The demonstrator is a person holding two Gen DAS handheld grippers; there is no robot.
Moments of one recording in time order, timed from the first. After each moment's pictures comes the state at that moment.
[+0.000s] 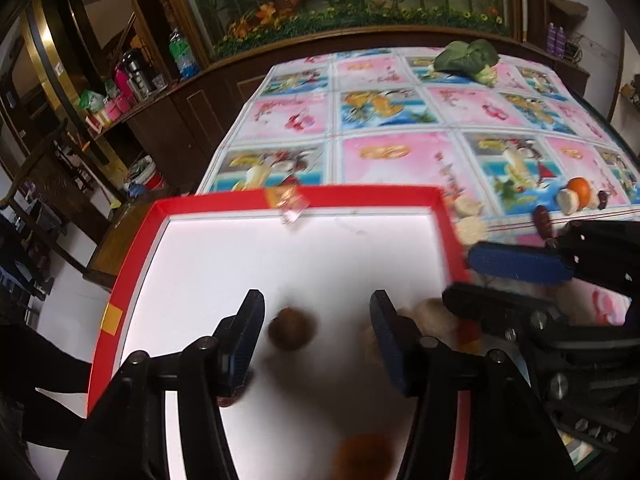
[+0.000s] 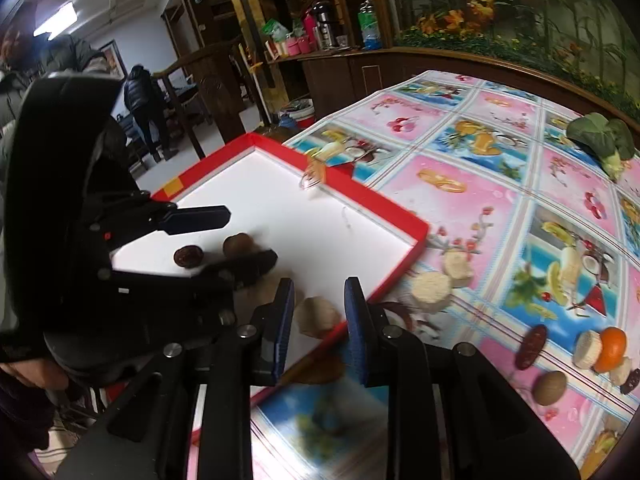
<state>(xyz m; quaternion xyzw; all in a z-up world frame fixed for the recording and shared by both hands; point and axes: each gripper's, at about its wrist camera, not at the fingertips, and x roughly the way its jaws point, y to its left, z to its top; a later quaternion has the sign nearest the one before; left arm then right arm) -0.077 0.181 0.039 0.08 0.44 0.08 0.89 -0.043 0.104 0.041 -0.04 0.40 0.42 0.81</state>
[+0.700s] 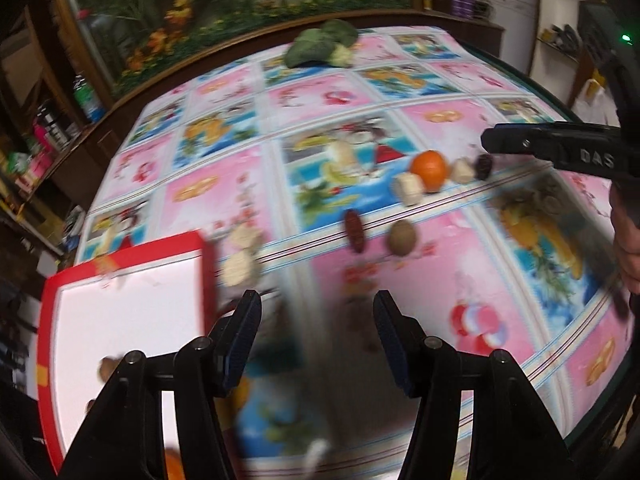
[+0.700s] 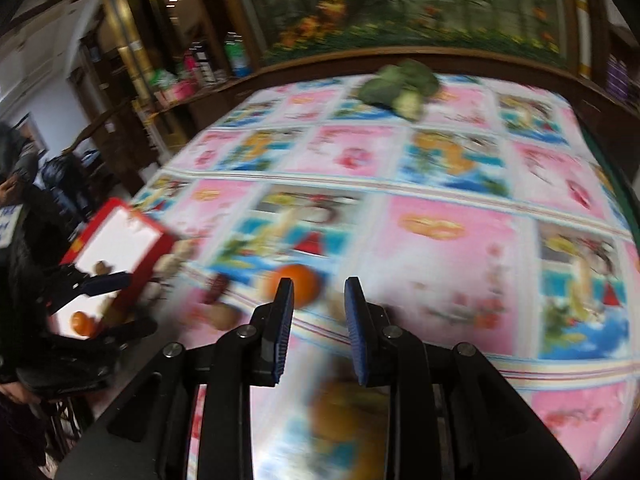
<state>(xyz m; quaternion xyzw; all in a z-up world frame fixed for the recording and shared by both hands) -0.061 0.048 0.030 0.13 0.46 -0.06 0.87 0.020 -0.113 0.039 0.04 0.43 0.25 0.87</state>
